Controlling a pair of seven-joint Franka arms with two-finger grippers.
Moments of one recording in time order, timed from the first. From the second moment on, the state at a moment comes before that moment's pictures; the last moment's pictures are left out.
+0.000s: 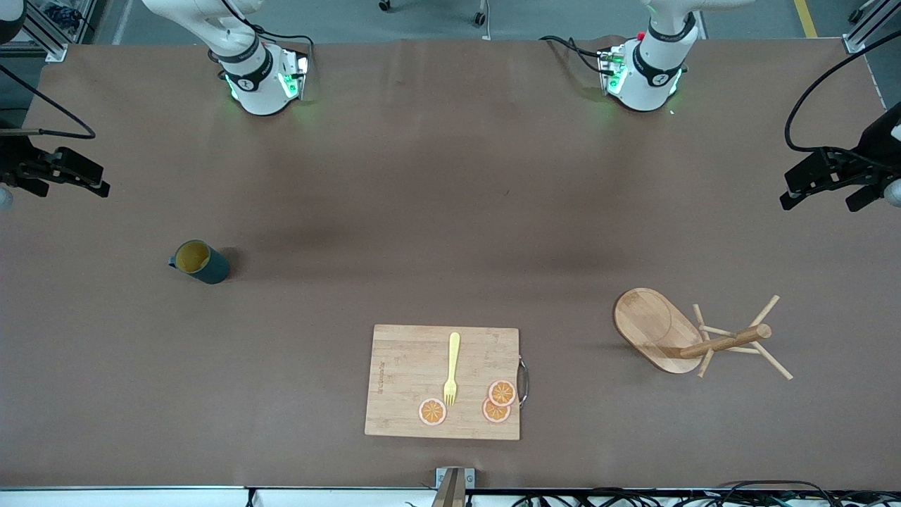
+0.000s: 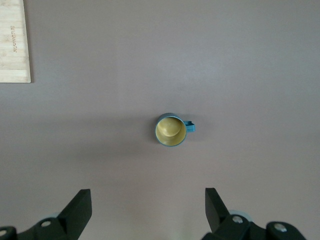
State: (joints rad) left arm -0.02 0.01 0.00 -1.55 -0.05 1.68 0.00; right arm 0.04 -0.02 -0.09 -1.62 0.00 1.56 -0.04
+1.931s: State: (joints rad) left arm -0.02 0.01 -0.01 -1.54 -0.05 1.68 0.00; right arm 0.14 0.30 -0.10 -1.93 -0.07 1.97 0.14
